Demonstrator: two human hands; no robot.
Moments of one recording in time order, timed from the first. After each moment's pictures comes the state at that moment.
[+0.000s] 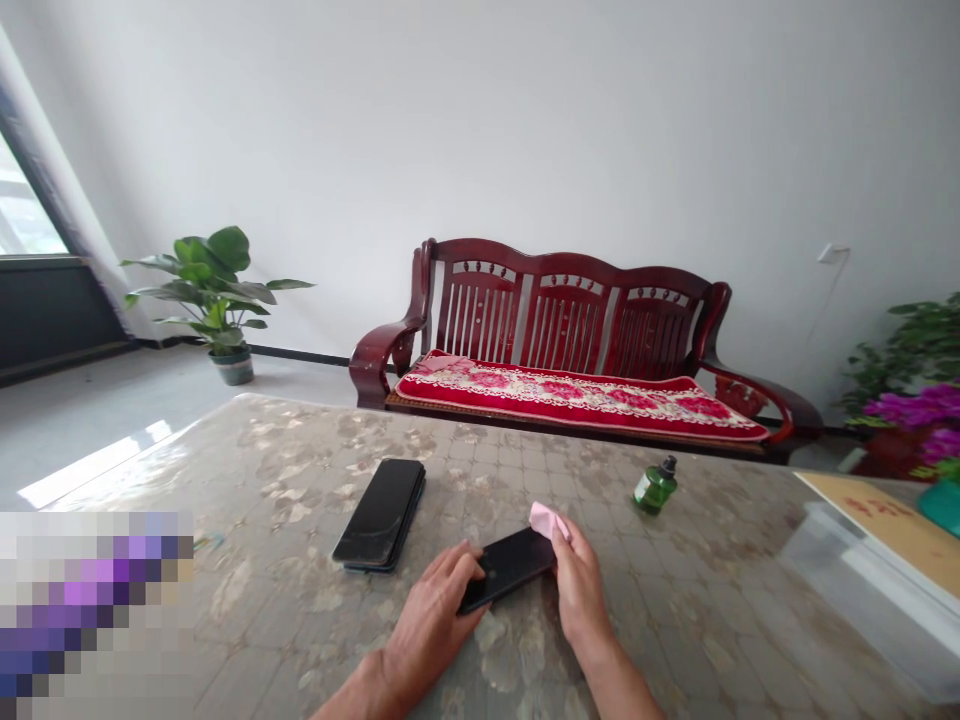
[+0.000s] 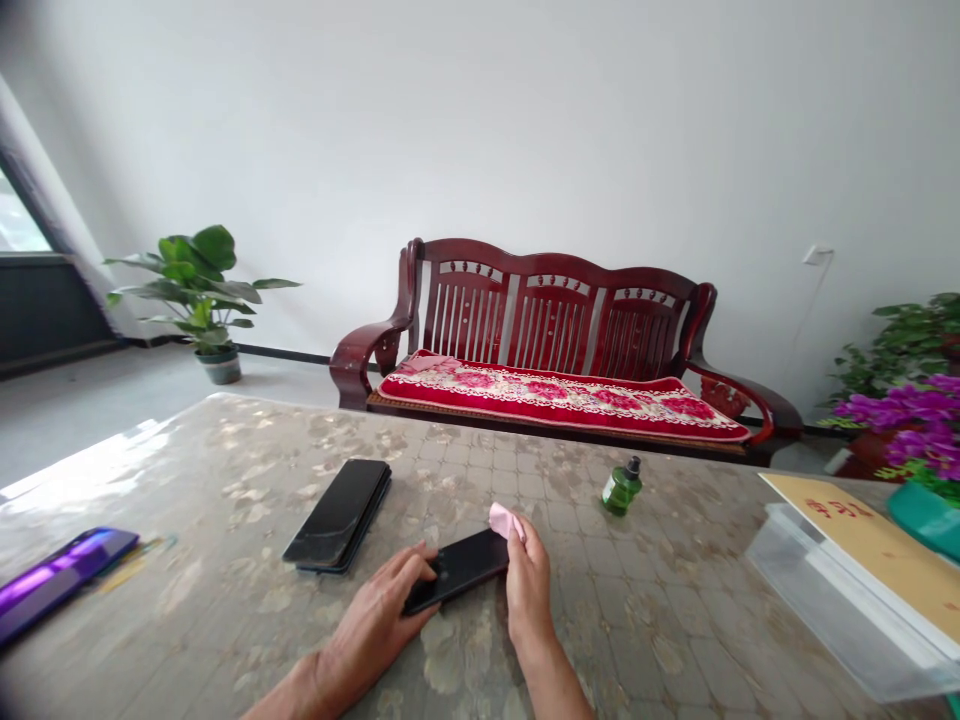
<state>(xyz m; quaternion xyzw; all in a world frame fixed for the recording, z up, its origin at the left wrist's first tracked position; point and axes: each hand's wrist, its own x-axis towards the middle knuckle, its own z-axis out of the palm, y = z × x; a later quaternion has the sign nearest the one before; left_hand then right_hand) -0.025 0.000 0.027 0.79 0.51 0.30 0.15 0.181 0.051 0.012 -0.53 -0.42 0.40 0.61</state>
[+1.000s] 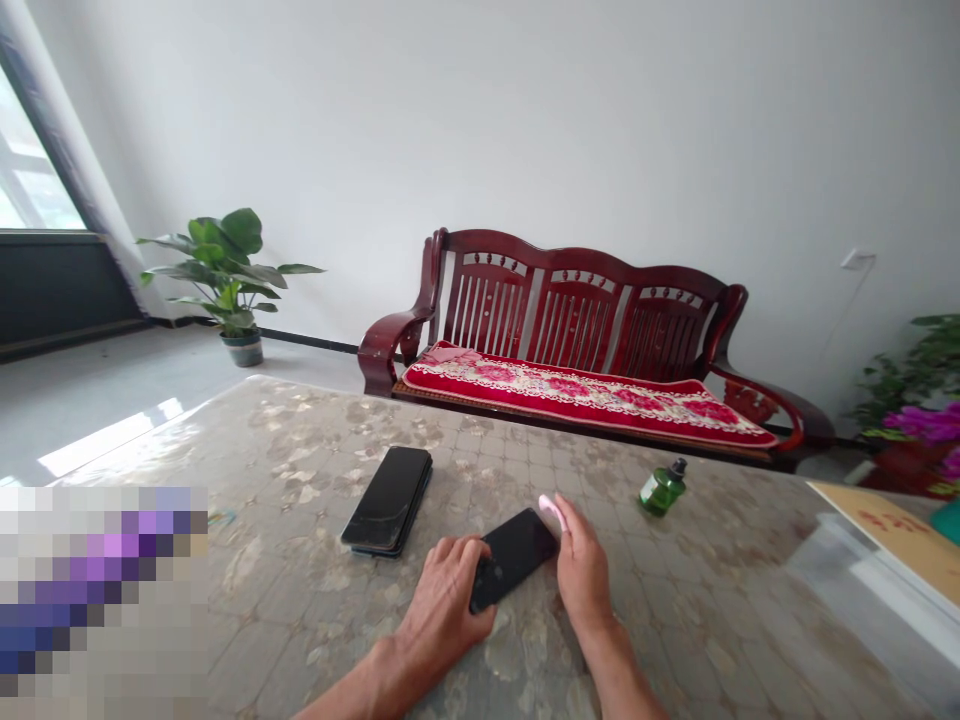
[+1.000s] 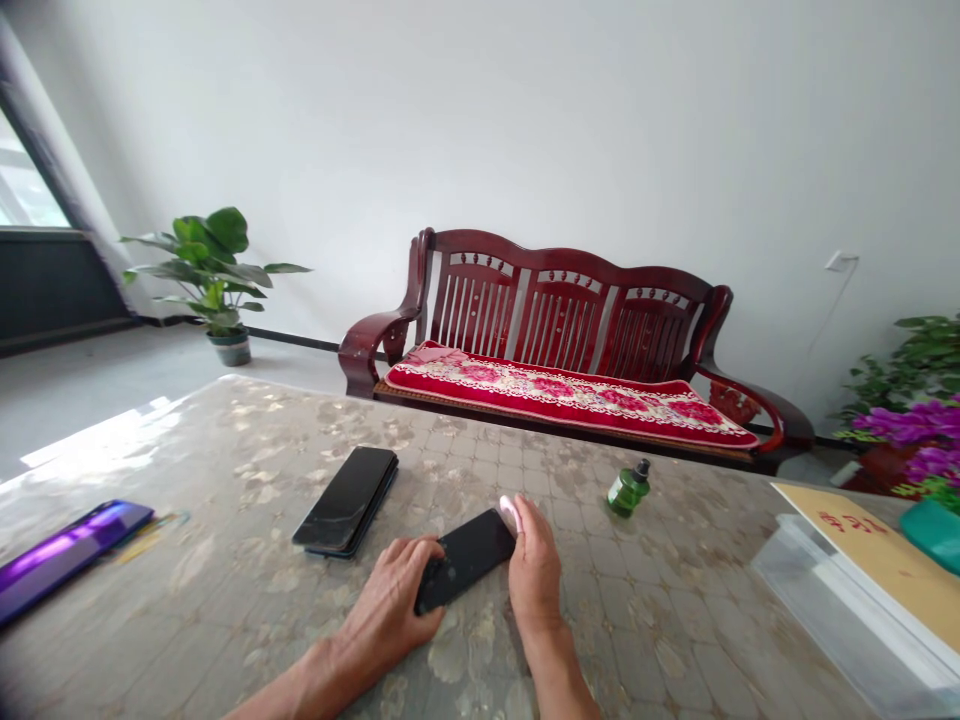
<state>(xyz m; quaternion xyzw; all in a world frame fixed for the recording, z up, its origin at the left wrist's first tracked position) -0.013 0.000 0.030 0.77 0.55 0.30 0.15 0.199 0.064 0.001 -0.59 -0.64 0.13 0.47</state>
